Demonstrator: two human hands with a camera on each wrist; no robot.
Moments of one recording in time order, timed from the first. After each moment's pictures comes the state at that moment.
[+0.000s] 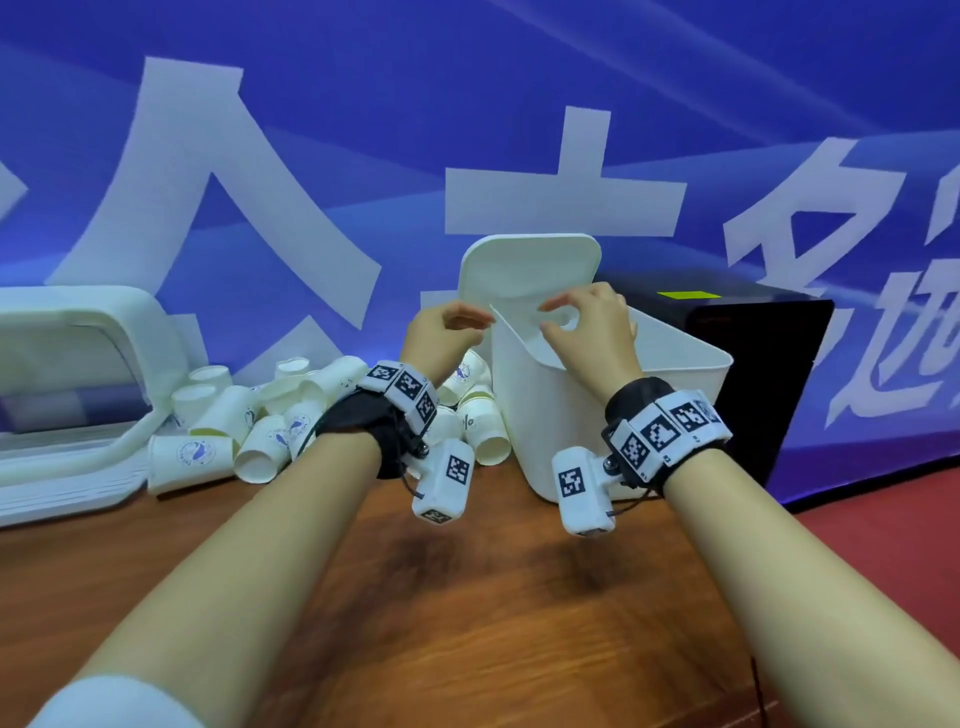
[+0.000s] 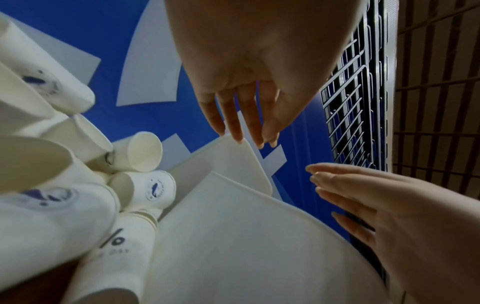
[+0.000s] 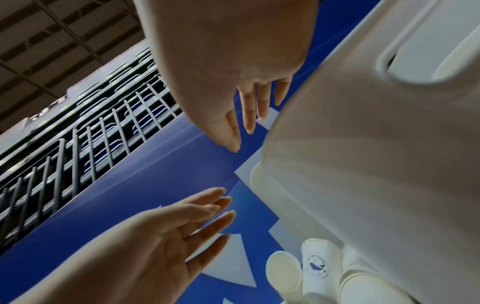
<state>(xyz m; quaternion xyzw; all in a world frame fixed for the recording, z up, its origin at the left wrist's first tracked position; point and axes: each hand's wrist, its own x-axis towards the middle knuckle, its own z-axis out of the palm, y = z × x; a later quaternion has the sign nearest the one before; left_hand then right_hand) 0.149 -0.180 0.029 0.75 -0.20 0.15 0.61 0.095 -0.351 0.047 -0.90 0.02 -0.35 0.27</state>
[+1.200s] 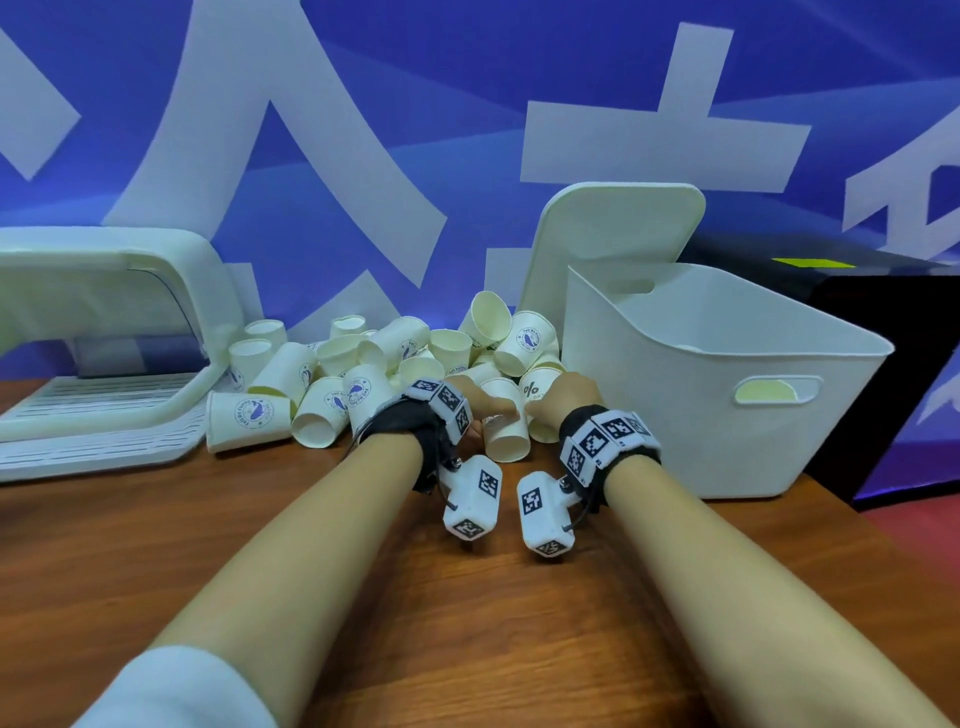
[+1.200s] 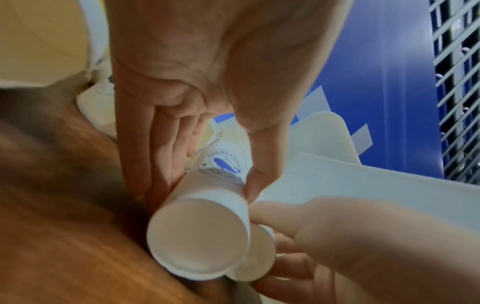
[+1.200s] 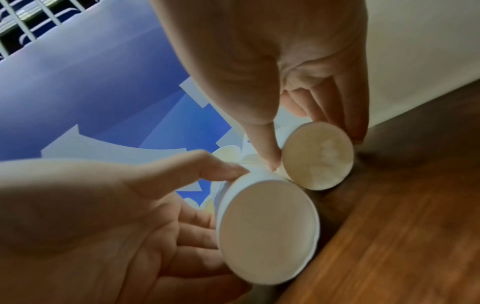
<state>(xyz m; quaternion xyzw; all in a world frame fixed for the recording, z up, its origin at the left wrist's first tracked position) 0.189 -0.134 -0.052 0.93 0.00 -0.15 0.32 0.176 -0.267 -0.058 -0.97 0.13 -0.05 0.21</state>
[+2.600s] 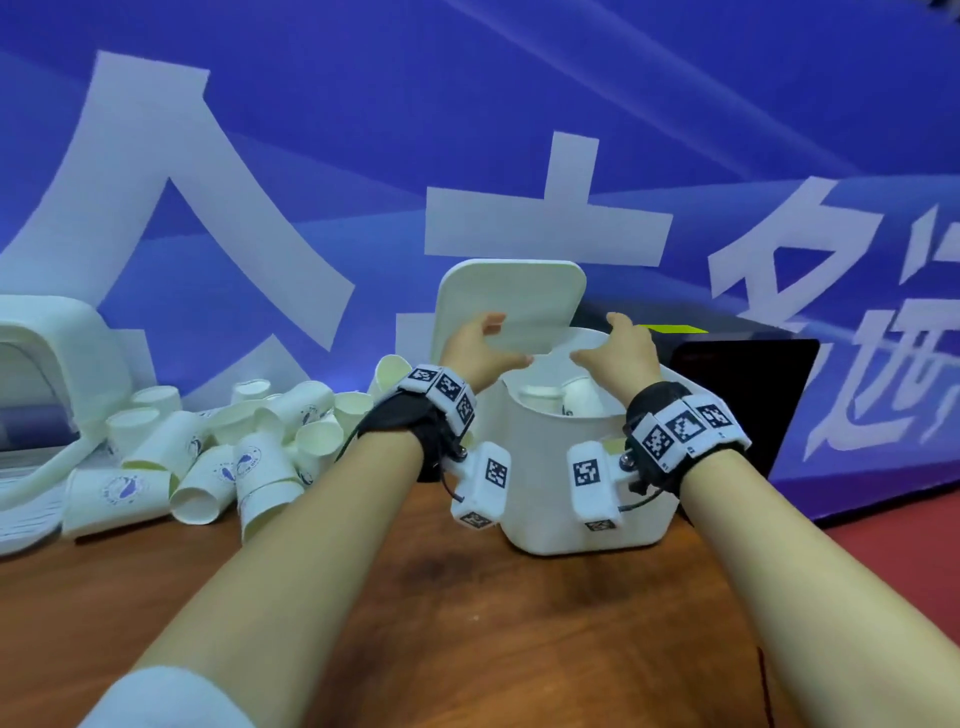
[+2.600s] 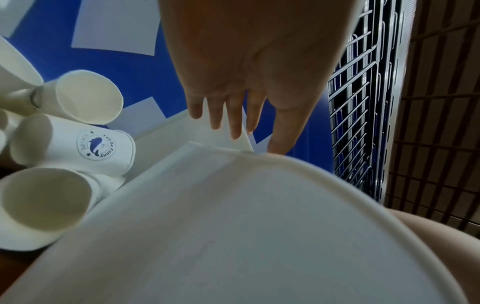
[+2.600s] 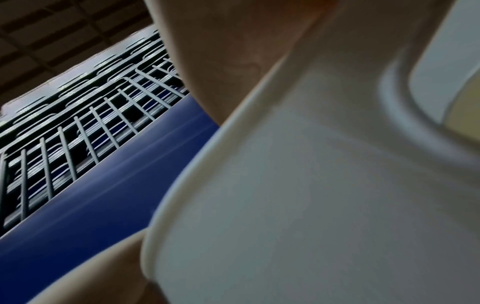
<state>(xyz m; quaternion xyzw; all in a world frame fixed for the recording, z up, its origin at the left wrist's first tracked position) 0.186 -0.250 0.043 0.81 -0.19 0.09 0.55 0.147 -0.419 0.058 -0.89 0.14 -0.27 0.34</state>
